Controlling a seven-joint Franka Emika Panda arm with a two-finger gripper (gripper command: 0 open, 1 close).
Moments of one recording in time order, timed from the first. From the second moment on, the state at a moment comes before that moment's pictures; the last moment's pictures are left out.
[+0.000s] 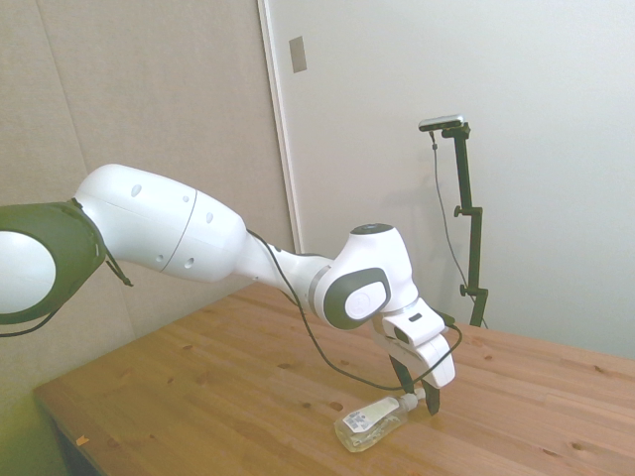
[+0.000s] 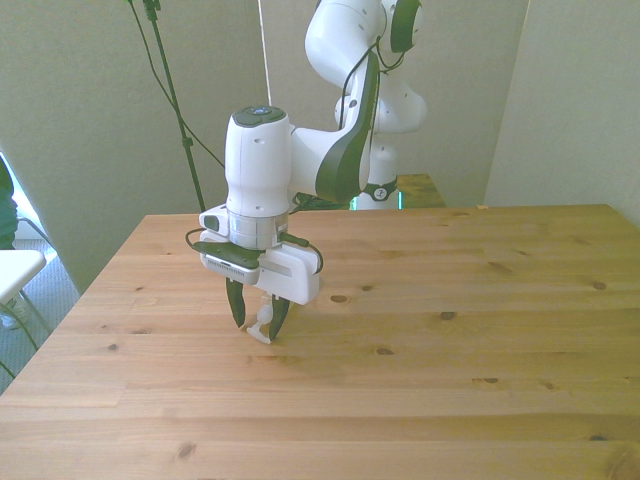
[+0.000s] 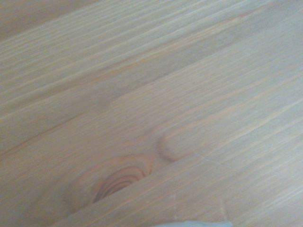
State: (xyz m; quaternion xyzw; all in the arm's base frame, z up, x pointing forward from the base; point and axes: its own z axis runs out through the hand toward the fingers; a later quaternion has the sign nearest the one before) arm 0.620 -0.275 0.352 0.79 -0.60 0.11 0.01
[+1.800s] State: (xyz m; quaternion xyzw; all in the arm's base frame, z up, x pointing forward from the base) arm 0.647 -0.143 0.493 0.73 -0.60 0.32 -0.05
